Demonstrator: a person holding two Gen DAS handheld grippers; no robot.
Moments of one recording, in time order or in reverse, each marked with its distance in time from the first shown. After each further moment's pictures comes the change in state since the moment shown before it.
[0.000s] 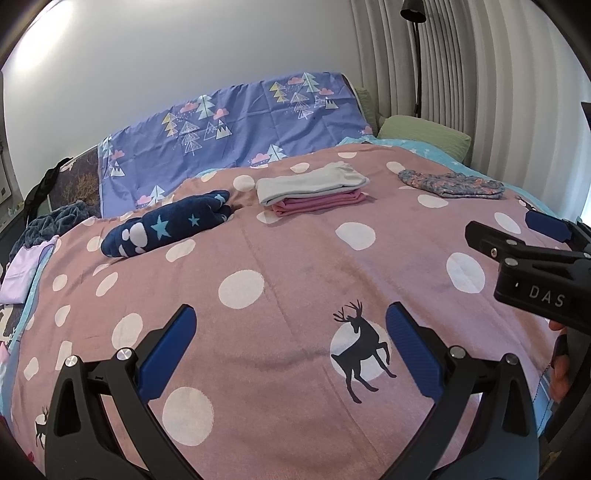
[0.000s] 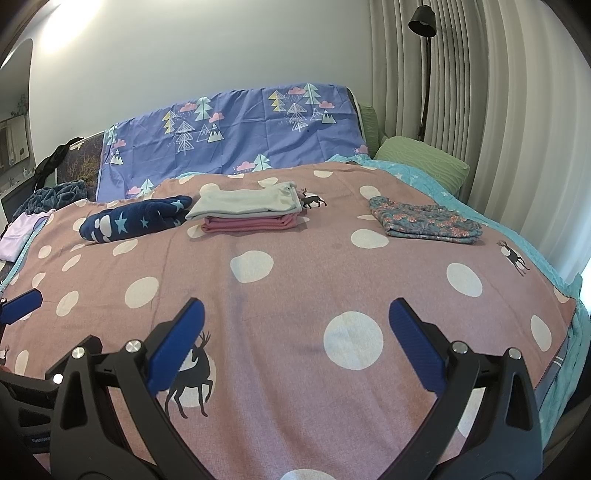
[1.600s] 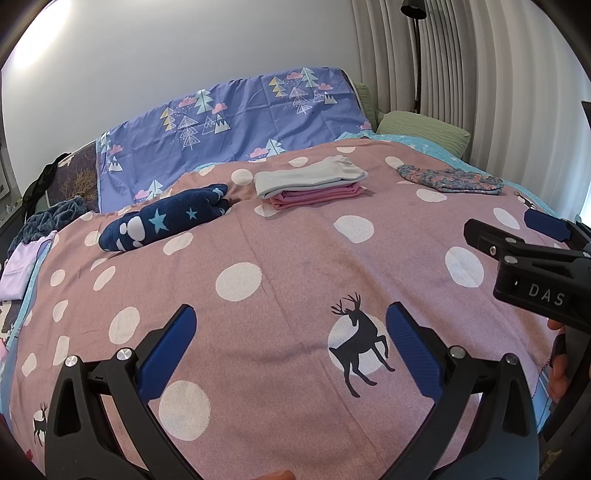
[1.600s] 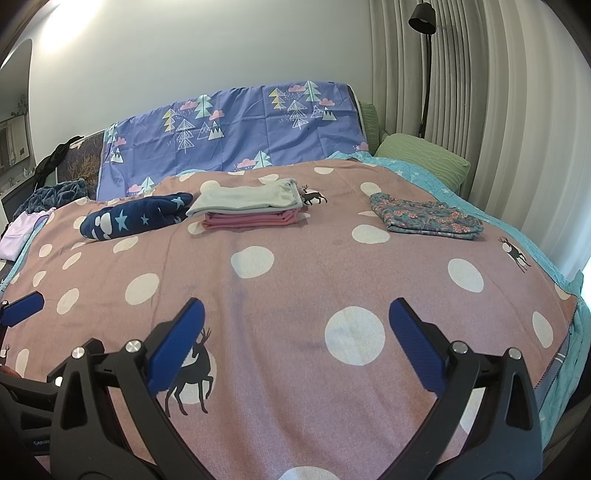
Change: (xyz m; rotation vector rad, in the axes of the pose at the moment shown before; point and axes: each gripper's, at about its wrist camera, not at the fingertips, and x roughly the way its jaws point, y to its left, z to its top) left arm 0.000 0.002 0.002 0.003 0.013 -0.008; right arm 0.003 -0.003 -0.002 -0.005 0.007 0.009
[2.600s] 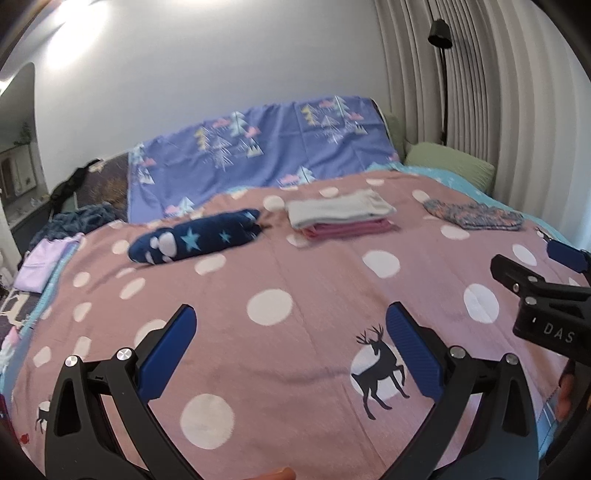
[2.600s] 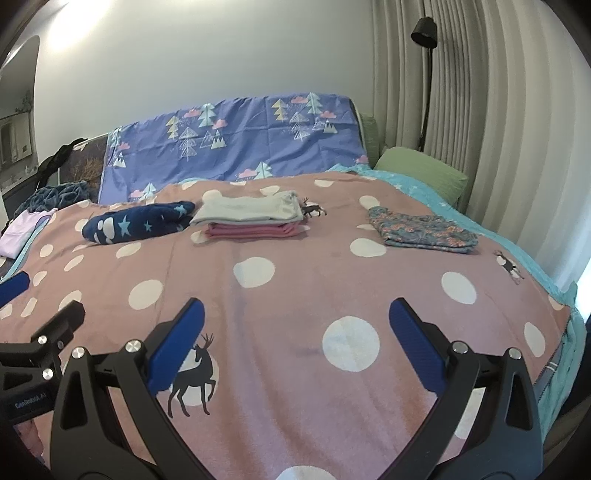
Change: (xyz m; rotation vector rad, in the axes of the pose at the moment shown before) left arm -0.025 0.015 0.001 -0.063 -0.114 0.107; right arm -0.016 -0.001 0.003 -0.023 -0.048 -0.005
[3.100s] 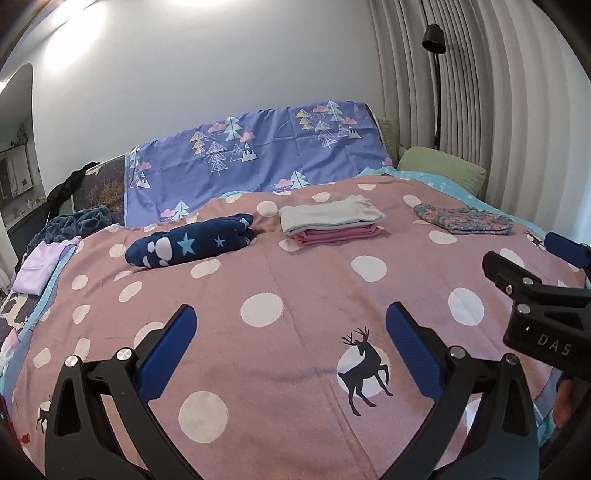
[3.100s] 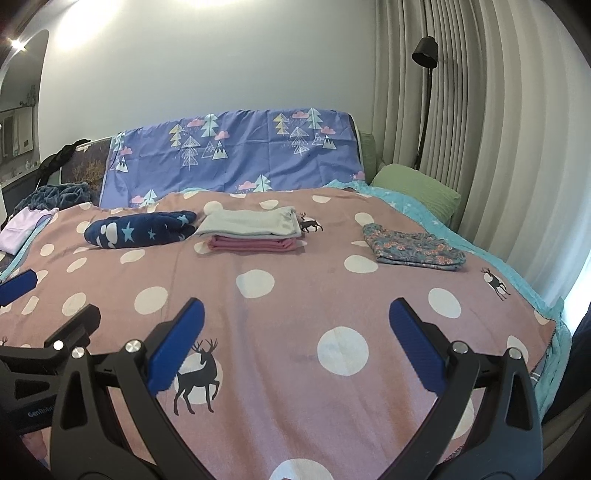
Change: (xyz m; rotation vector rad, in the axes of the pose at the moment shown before) left arm -0.016 -0.004 0.010 0.005 0.006 -0.037; right arm -0.026 0.006 0.010 -0.039 -0.032 -0.019
